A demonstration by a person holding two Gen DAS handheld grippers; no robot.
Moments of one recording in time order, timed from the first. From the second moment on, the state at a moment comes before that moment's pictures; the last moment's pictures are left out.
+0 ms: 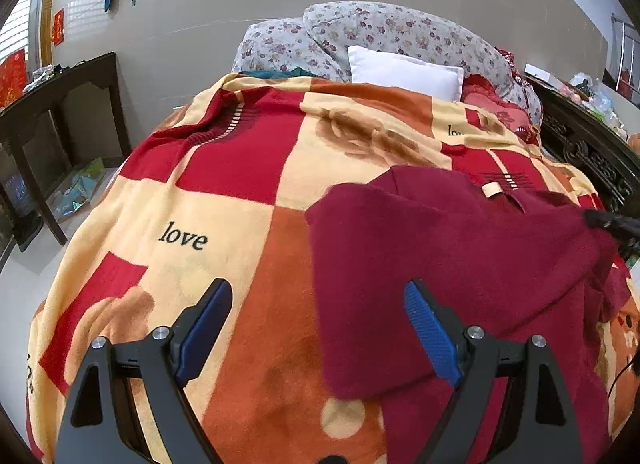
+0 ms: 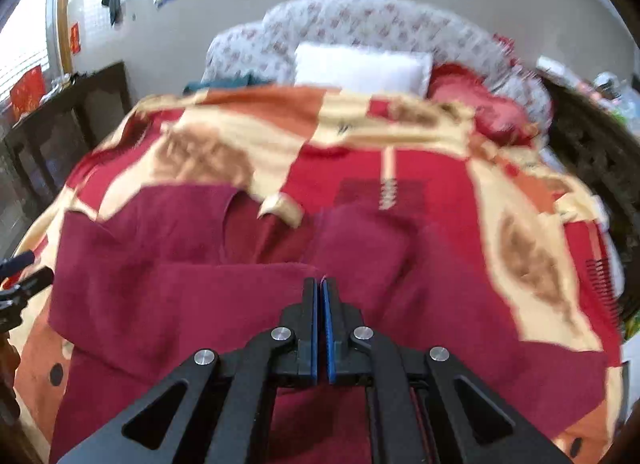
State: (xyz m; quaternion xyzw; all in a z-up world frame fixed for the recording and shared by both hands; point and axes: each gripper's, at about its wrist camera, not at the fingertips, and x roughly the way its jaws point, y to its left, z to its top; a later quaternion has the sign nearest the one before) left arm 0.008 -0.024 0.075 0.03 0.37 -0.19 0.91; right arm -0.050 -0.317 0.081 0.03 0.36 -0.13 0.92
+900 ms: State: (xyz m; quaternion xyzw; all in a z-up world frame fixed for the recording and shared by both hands) left arm 0.028 -0.076 0.024 0.09 0.42 -0.17 0.89; right arm -0.061 -0.354 0.031 0.08 0.43 -0.19 0.88
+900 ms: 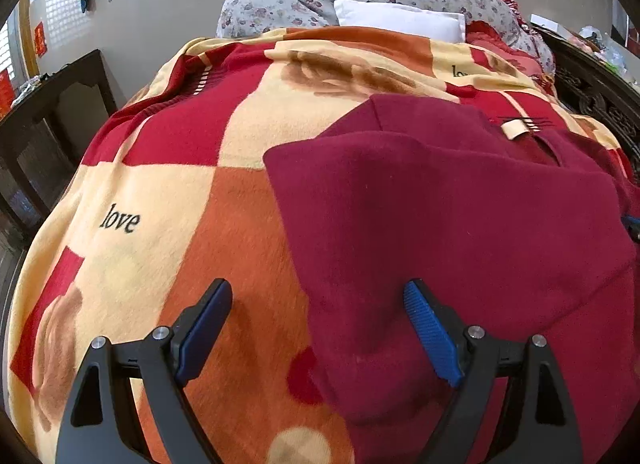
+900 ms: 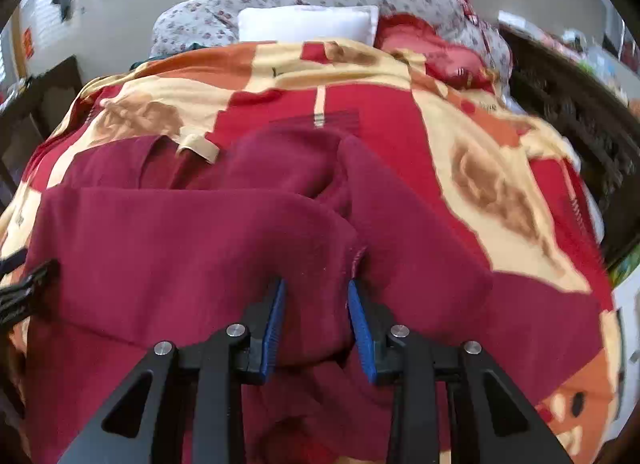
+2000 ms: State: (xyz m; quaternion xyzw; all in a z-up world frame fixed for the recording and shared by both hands) left arm -0.073 -0.032 0.024 0.09 0.44 -0.22 0.86; right arm -0.138 -0.367 0.022 0.12 0.42 -0.21 0.88
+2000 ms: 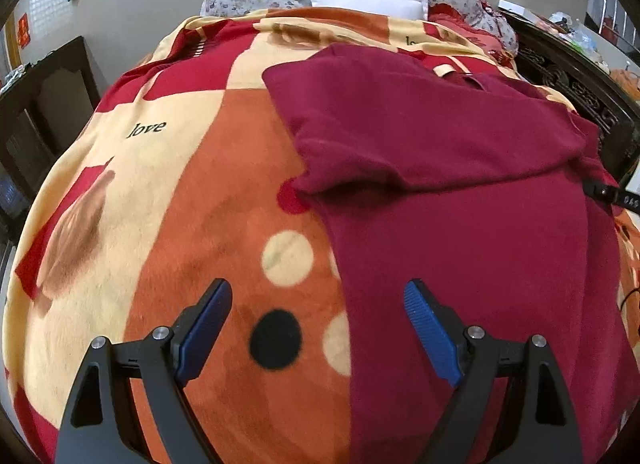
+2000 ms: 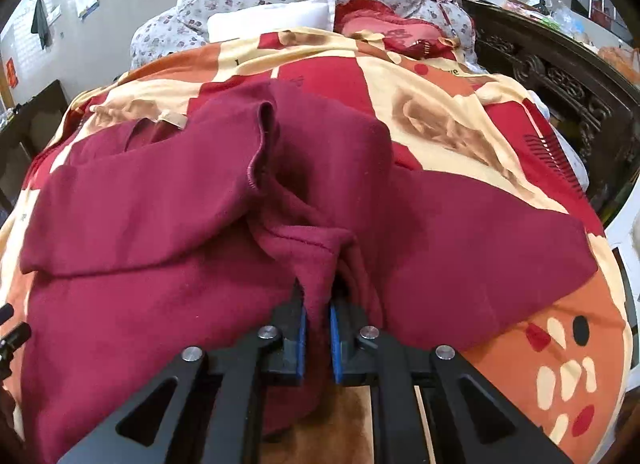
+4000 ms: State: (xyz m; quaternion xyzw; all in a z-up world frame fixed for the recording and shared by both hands) left arm -0.106 -0.158 0.050 0.11 0.43 -0.33 0.83; right arm -0.270 -0.604 -0.020 0.41 0.28 -0.33 0.80
